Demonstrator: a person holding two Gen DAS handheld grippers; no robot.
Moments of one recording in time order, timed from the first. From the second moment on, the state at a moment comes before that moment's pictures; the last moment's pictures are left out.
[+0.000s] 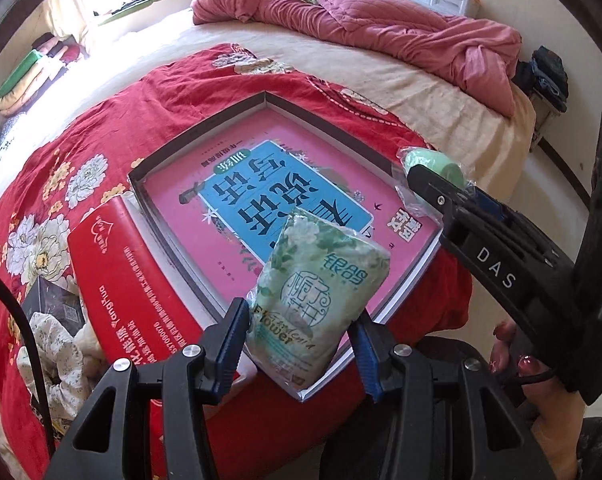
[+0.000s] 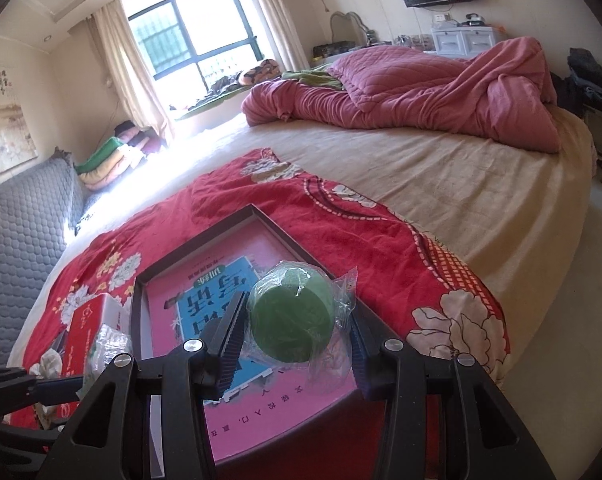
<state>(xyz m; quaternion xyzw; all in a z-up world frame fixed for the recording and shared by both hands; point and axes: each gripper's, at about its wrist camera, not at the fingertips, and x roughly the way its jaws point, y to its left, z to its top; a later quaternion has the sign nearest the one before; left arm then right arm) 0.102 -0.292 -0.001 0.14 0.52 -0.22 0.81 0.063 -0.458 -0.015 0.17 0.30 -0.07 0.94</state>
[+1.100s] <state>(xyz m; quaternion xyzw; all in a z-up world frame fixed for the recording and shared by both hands) 0.113 -0.327 -0.055 0.21 0.58 -0.21 0.76 0.081 -0.458 -0.046 0.17 0.36 -0.06 0.91</state>
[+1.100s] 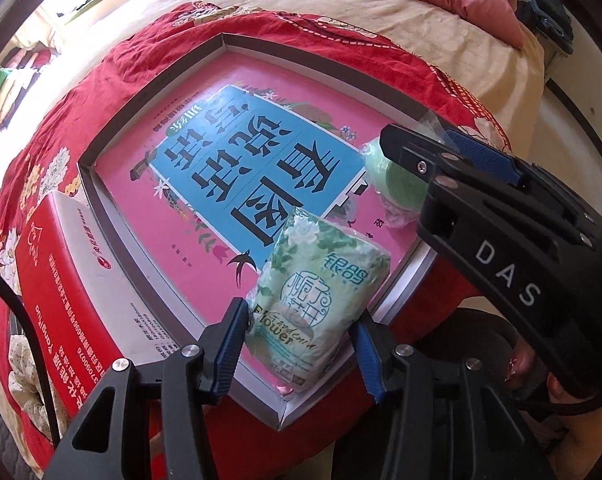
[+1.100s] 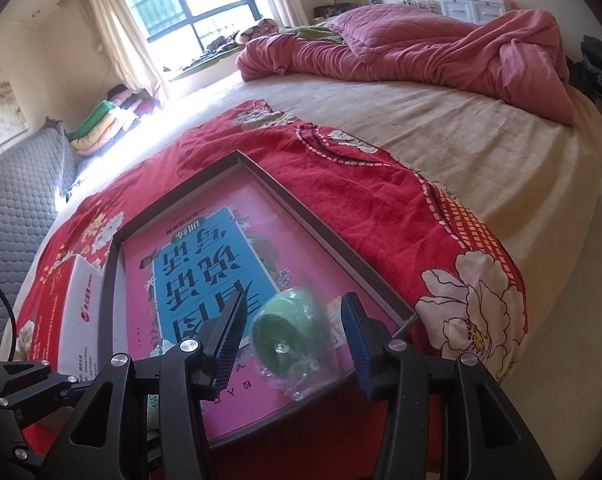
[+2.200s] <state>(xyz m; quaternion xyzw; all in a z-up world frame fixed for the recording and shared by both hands) 0.091 -0.294 -0.012 0.15 0.53 -0.23 0.80 0.060 -0.463 -0.019 0.16 0.29 -0.09 0.94</state>
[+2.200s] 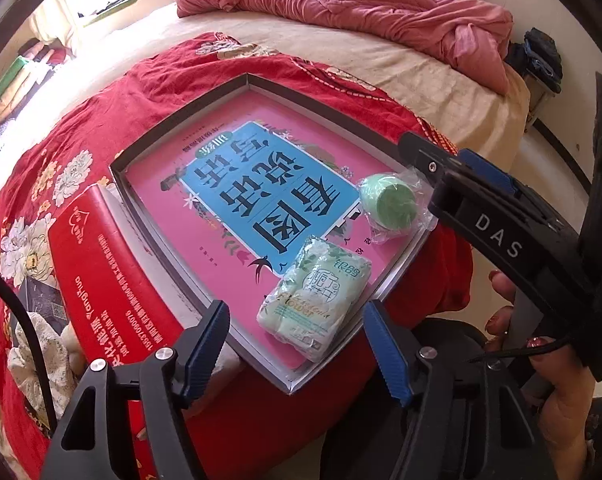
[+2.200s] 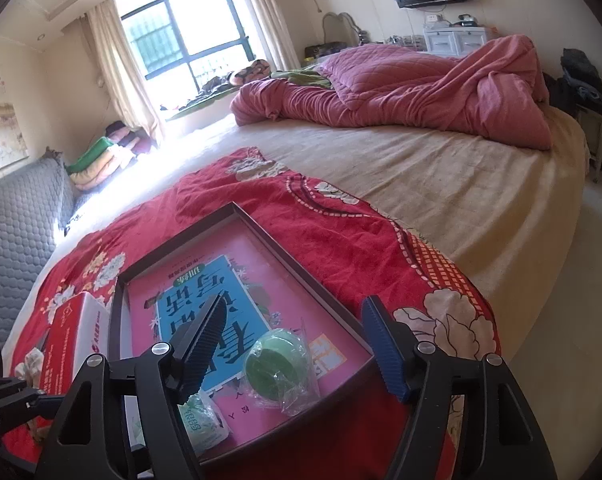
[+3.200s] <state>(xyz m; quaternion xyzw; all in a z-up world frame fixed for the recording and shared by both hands) 0.062 -0.177 0.028 0.05 0.47 -0.16 0.87 0.034 -0.394 0.029 0.08 0.25 -0.10 0.96</state>
